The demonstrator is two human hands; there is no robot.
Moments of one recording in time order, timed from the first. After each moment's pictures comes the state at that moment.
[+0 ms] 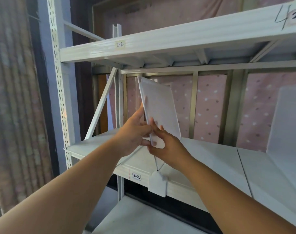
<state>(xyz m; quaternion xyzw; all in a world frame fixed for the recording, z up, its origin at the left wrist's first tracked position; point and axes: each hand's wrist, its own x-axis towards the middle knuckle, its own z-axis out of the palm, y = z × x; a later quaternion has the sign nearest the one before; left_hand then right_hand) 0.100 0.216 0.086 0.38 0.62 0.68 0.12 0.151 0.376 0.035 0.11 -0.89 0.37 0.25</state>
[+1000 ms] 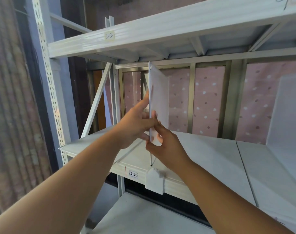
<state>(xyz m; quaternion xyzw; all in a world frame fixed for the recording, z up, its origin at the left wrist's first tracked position) 0.114 0.230 0.107 0.38 0.72 0.58 0.05 0.159 0.371 0.026 0.11 -0.86 0.40 0.31</state>
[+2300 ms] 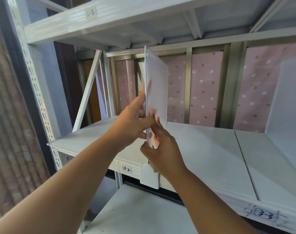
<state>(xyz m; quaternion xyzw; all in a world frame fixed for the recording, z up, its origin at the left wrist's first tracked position) 0.111 0.247 0.080 0.41 0.72 0.56 -0.01 0.160 0.367 -0.009 0.03 -0.84 0.41 0.35</state>
